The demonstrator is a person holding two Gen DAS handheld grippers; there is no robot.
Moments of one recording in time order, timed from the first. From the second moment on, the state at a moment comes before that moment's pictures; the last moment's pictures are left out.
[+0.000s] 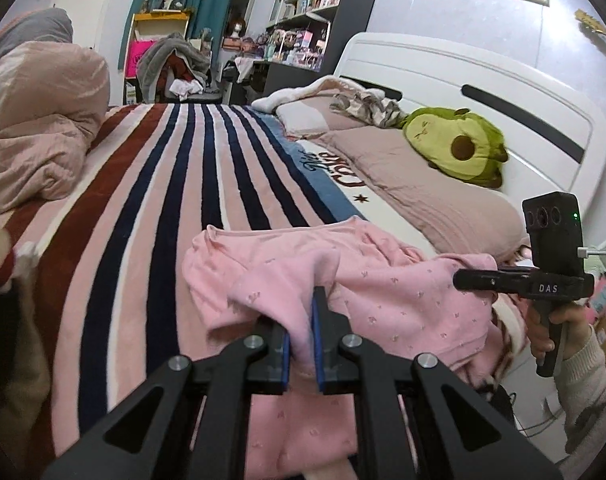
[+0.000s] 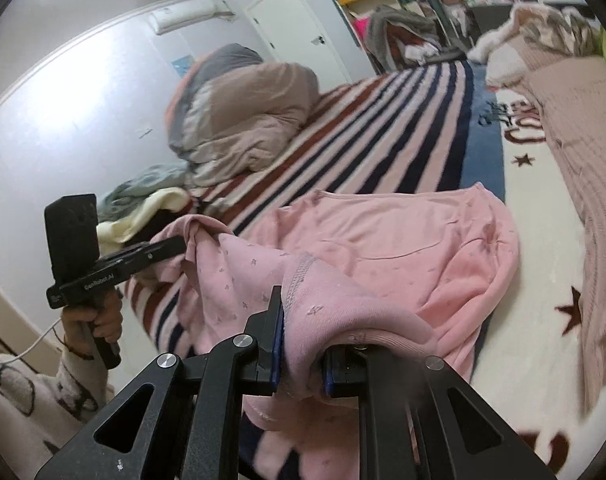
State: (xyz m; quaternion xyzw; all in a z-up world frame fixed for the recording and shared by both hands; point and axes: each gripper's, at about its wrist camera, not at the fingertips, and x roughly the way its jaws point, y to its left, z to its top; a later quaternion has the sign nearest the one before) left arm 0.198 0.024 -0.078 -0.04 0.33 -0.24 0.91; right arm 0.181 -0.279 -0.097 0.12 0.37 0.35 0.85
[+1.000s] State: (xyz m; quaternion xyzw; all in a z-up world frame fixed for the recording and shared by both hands) left arm 0.285 0.018 -0.128 -0.02 0.38 -0.20 0.91; right arm 0.305 -0.269 -0.145 0.06 0.49 0.33 0.81
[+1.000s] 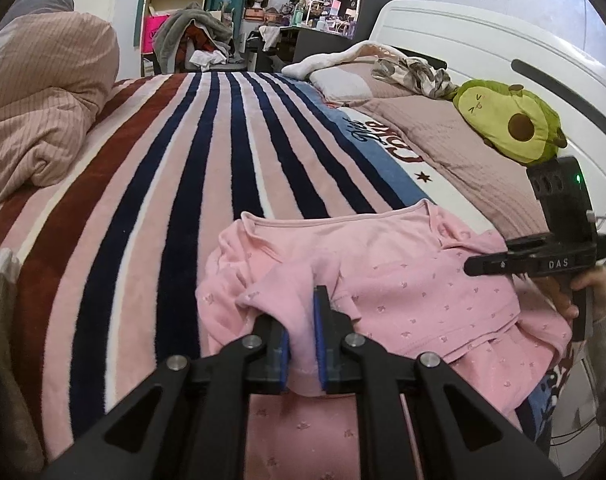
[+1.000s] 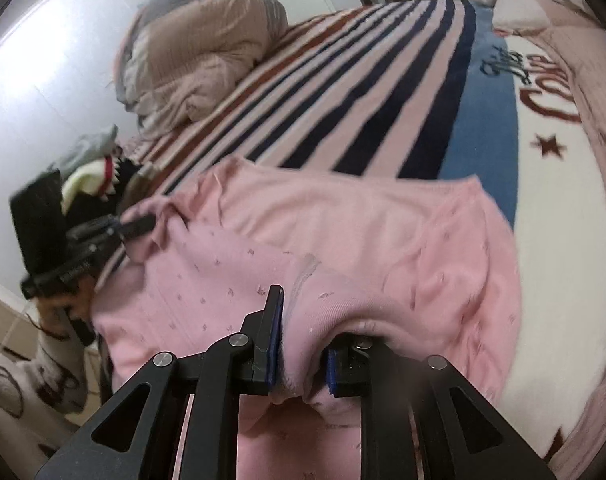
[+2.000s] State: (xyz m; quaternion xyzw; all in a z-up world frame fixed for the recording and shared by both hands) left arm 0.243 -0.004 -0.131 0.08 0.42 -0.24 0.87; right arm 0.254 -0.243 -0.140 -0.01 0.49 0.32 0.81
